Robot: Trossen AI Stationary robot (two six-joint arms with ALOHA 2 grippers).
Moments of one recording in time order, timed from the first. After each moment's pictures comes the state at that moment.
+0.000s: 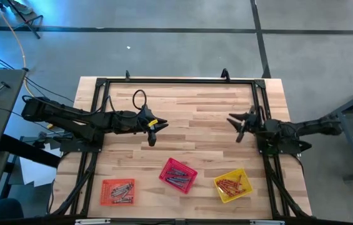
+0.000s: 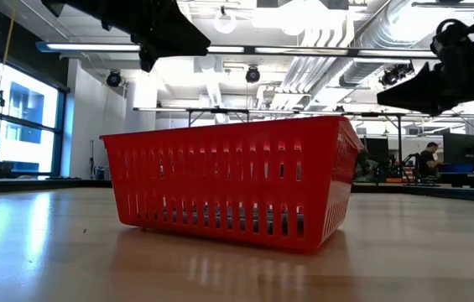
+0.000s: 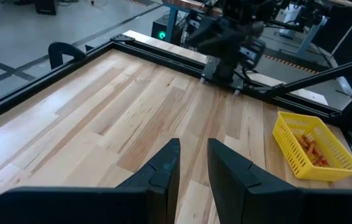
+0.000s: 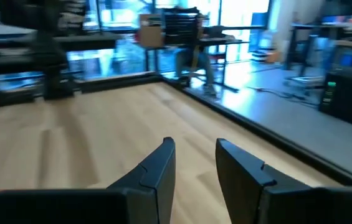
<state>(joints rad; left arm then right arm) -0.09 1.19 0.70 0.17 -0.32 -0.31 0.13 0.16 0.01 0.08 0.62 0.04</state>
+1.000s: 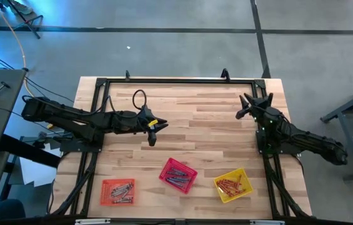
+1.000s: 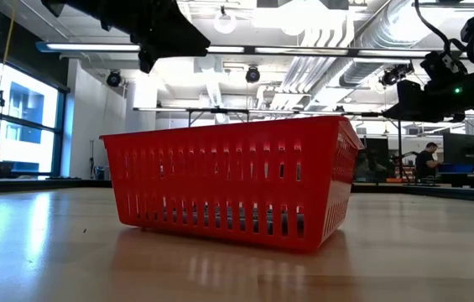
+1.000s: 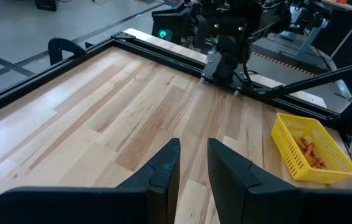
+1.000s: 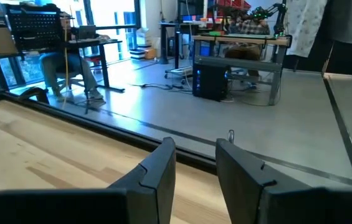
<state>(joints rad) -0.09 1.19 0.70 0.17 -0.32 -0.34 -0.43 0.16 0.01 0.08 0.62 0.04</state>
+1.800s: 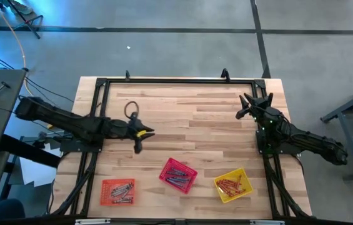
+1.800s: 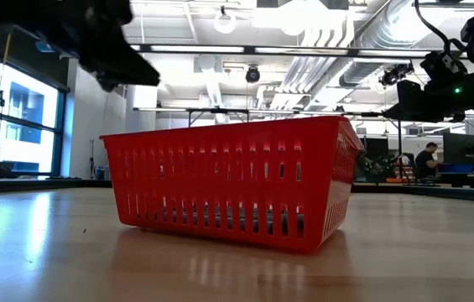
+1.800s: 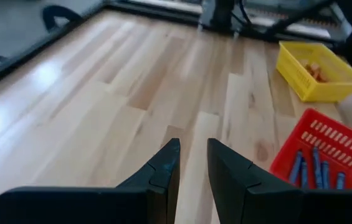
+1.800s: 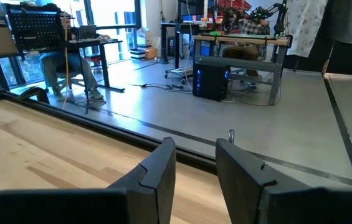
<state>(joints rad) -0.18 0.99 0.48 0.07 -0.34 -0.26 -0.43 0.16 0.01 0.08 0.62 0.04</state>
